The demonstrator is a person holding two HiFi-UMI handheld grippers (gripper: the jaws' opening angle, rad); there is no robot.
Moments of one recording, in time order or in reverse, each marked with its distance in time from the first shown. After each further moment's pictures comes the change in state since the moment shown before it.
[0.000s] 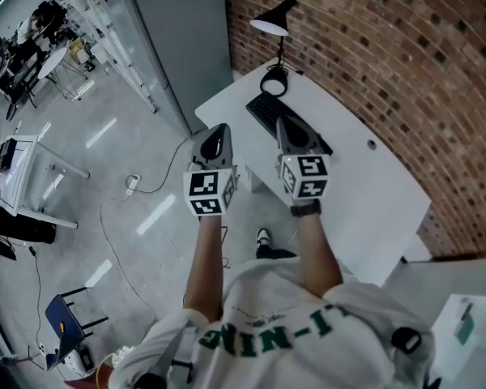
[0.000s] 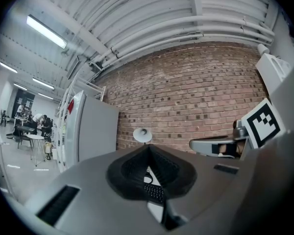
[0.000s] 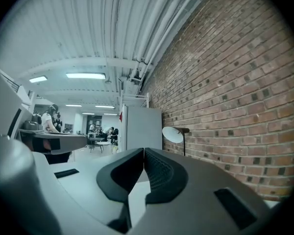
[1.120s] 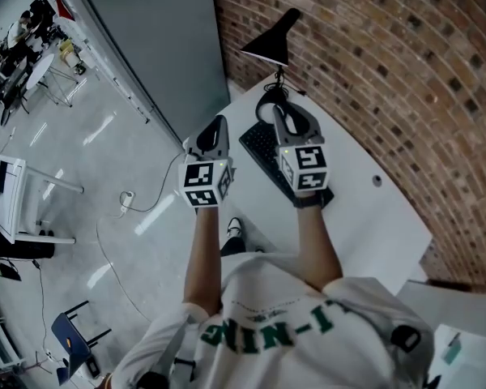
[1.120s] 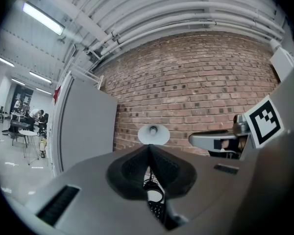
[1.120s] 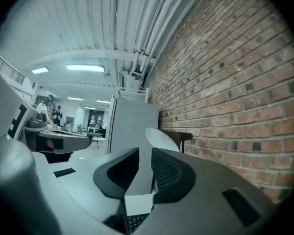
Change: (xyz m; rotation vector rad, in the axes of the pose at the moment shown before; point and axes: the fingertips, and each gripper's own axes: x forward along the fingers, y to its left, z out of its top) left arm 0.236 0.063 0.001 -0.035 0.034 -0.007; right arm 0.212 -0.114 0.018 -0.097 0.005 0.029
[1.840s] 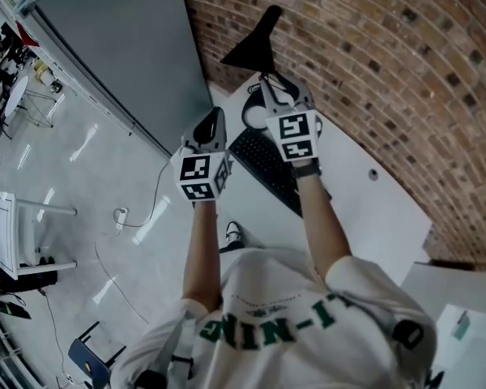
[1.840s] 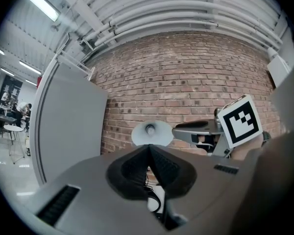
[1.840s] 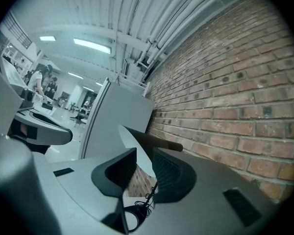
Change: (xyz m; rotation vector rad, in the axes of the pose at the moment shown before) left arm 0.087 0.008 0.002 -0.010 0.014 -0.118; right arm 0.097 -0.055 0.022 -0.217 0.051 -0.105
